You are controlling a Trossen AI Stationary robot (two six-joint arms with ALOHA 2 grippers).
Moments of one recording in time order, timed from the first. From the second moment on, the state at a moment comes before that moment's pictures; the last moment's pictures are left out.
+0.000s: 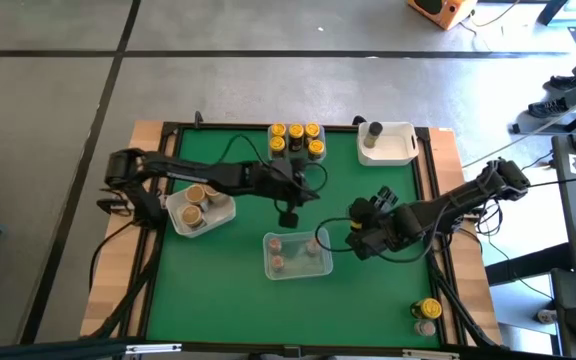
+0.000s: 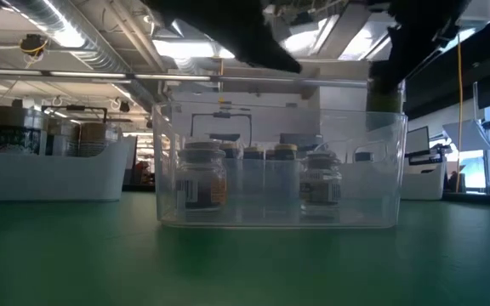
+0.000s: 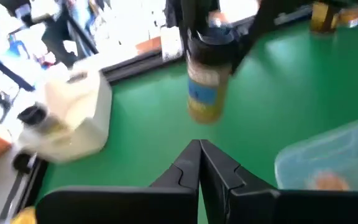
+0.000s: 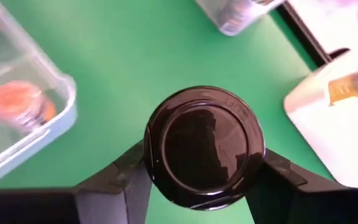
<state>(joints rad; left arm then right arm) 0.06 1.73 1.25 -0.02 -0.01 0.35 0.42 1.44 1.18 -1.16 0.63 0.93</state>
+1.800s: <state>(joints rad) 0.14 1.19 0.56 0.19 -0.02 0.29 -0.51 1.30 0.73 -0.46 0.59 0.63</state>
